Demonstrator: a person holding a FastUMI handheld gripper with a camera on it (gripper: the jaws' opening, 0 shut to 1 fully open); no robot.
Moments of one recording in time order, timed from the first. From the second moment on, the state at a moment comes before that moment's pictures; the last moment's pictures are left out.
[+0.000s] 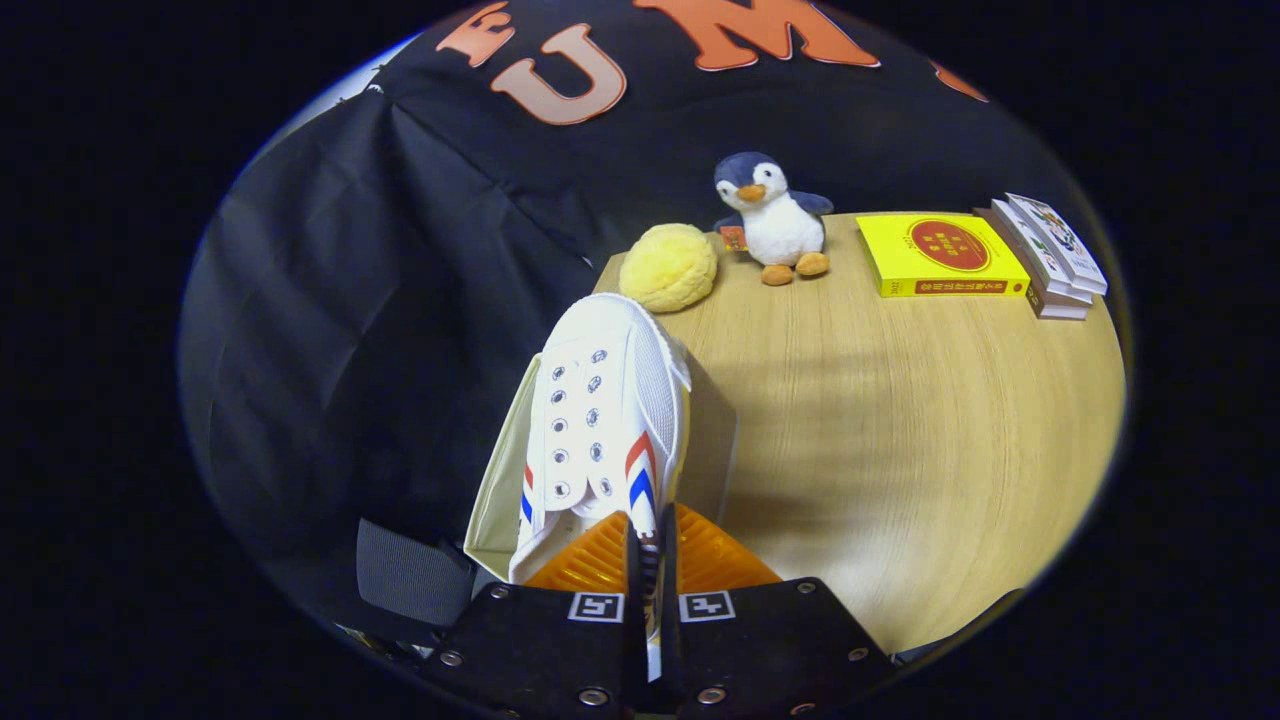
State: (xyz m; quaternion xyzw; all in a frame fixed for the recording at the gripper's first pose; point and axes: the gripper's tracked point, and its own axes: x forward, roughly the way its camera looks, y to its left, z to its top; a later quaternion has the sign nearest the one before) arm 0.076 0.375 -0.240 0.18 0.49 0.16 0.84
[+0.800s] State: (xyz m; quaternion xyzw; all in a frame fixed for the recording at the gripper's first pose) arm 0.078 0.429 -0.291 0.13 0.54 0.09 0.83
